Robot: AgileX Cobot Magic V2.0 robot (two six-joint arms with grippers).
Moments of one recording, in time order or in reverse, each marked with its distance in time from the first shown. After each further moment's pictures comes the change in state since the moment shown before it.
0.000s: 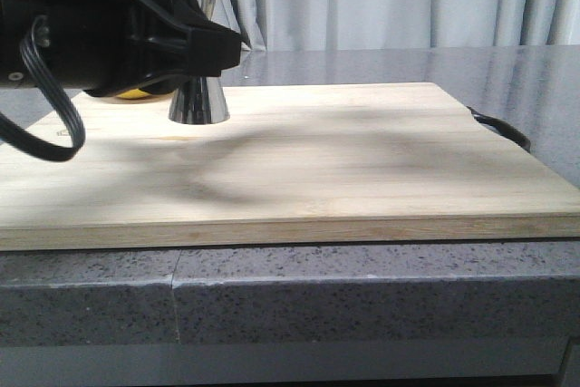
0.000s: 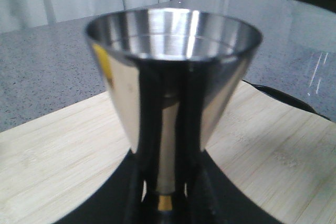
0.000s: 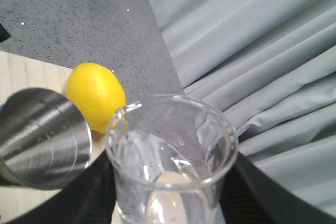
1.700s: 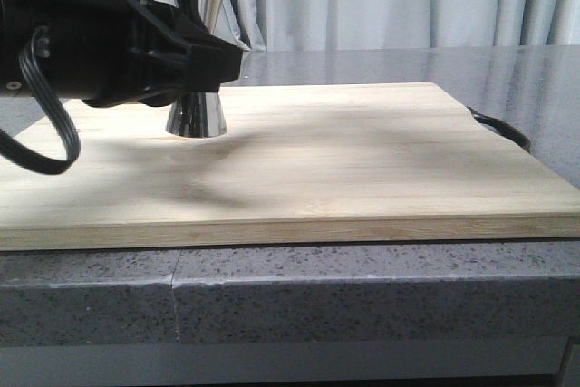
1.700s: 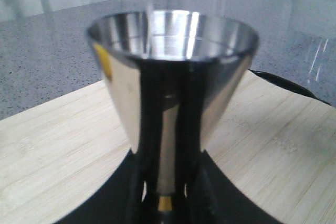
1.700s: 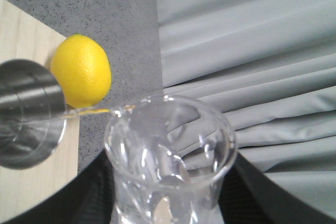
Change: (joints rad) left arm 0.000 0.000 0.000 0.013 0.036 -0.001; right arm 0.000 0.000 -0.047 -0.293 0.050 0.000
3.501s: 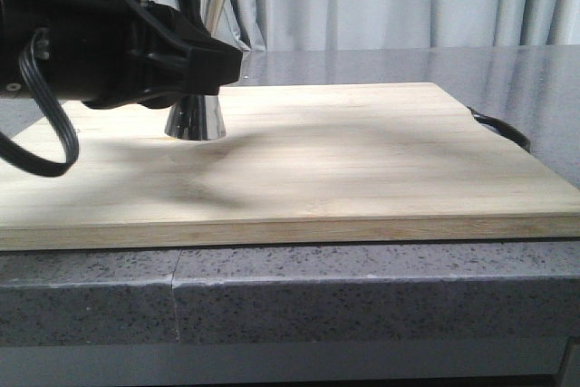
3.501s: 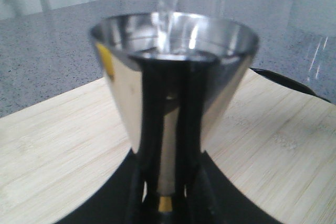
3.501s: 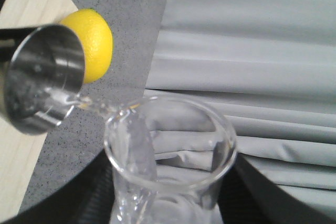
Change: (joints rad) left arm 0.000 0.000 0.000 0.002 0.006 0.000; right arm 0.000 0.000 -0.004 -0.351 -0.003 -0.001
